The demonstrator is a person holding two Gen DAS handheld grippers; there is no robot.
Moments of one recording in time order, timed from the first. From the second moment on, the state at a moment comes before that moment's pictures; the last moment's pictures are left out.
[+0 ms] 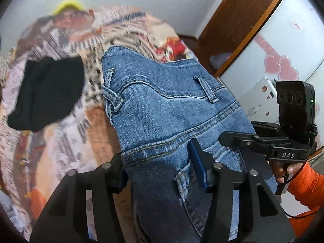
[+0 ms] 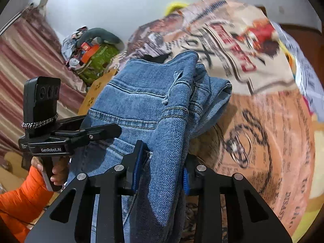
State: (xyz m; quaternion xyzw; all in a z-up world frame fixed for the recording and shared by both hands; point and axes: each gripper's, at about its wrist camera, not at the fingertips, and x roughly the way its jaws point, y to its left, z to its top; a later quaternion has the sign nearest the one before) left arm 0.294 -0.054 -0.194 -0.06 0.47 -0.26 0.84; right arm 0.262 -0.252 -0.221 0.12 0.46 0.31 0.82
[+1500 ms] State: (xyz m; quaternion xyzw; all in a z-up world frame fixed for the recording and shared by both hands) left arm 0.544 0.152 -0.292 -0.13 0.44 -0.03 0.89; right arm 0.545 -0.006 -0.289 -0.03 0.50 0.31 0.81
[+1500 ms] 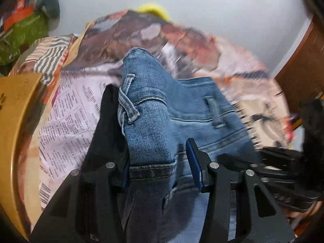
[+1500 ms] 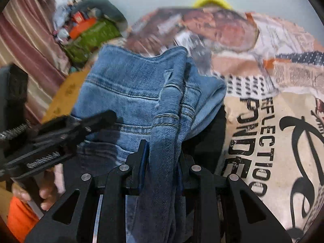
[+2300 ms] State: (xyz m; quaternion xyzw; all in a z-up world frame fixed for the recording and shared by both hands) left arm 0.345 0.137 -0.084 -0.07 0.28 -0.01 0.96; right arm 0.359 -0.090 -0.078 -0.01 0.25 0.35 0.90
